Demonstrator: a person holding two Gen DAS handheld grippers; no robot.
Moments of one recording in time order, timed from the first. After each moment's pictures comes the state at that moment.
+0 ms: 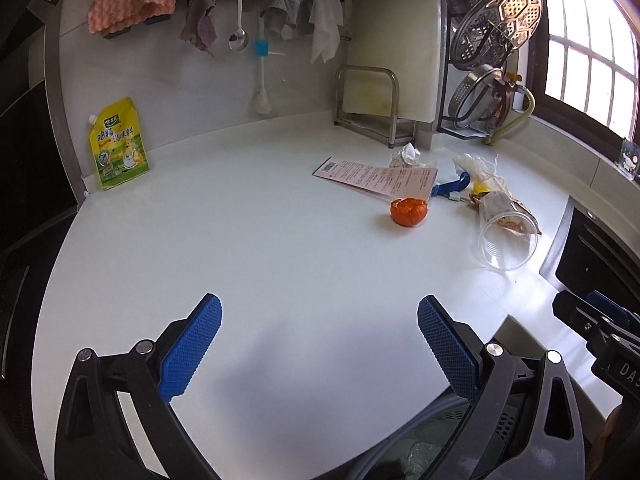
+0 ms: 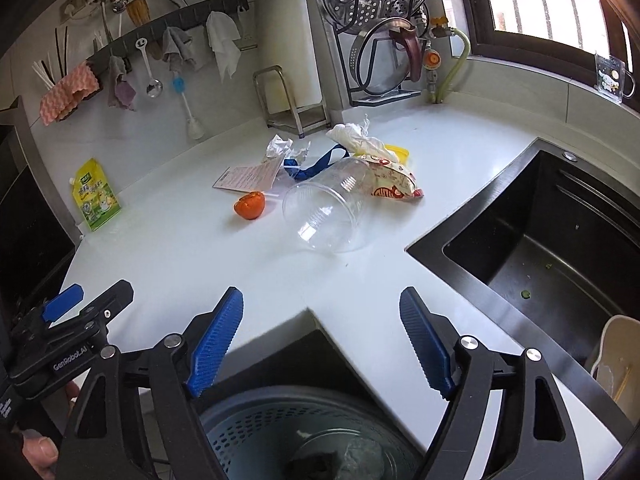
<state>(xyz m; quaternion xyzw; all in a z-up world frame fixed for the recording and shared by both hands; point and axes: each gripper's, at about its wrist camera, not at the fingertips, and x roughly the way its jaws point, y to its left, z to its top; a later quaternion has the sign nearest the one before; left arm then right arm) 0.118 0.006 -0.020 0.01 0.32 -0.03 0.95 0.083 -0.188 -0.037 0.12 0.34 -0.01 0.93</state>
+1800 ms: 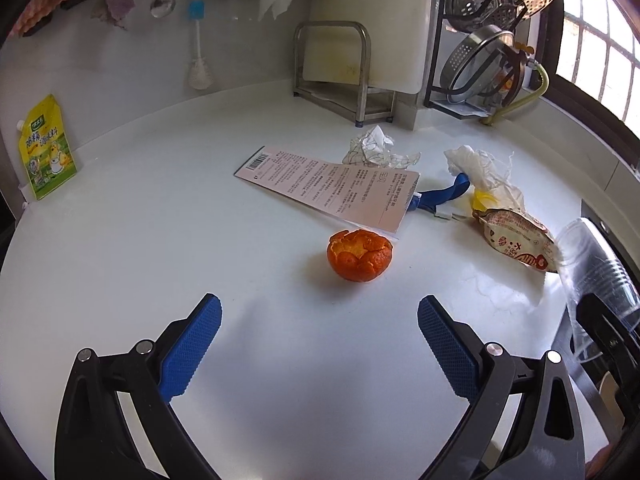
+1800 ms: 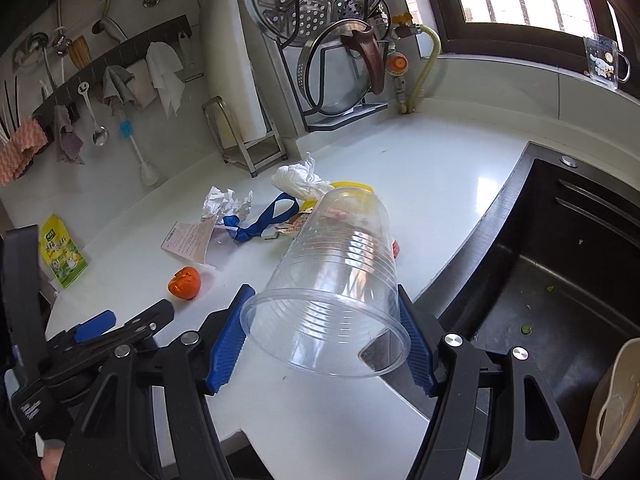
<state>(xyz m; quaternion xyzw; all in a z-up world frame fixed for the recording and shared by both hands) 0.242 -0.072 -0.048 0.01 0.39 -0.05 0.92 0.150 -0.249 -0.042 0.17 0.31 -0.04 0.93</state>
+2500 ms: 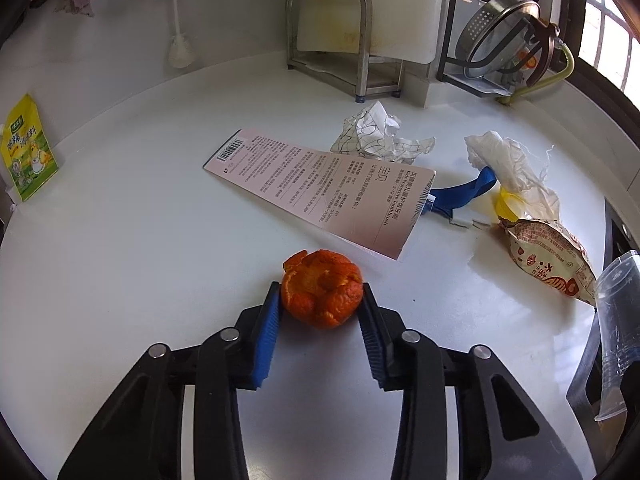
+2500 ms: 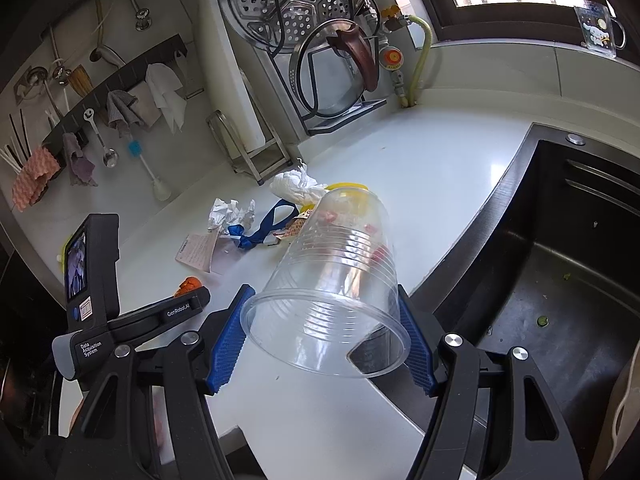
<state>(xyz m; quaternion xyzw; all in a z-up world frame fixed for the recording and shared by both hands) 0.284 -0.093 -0.063 0.02 0.43 -0.04 0.90 0.145 -0.273 -0.048 0.21 0.30 -0.01 0.93</state>
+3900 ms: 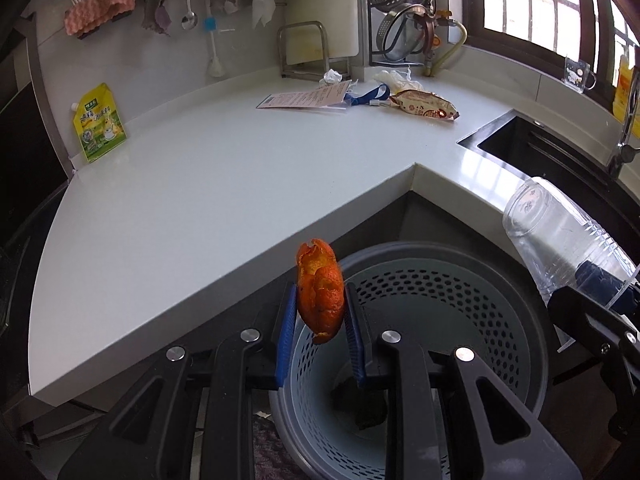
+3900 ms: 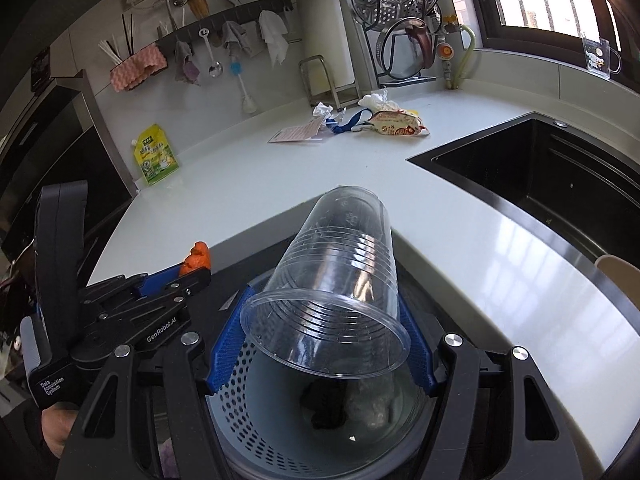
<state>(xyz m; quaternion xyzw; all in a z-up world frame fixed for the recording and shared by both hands) -0.012 -0.038 -0.064 0.07 0.38 -0.08 0.92 -0.081 -0.176 -0.055 0.12 0.34 0.07 0.93</state>
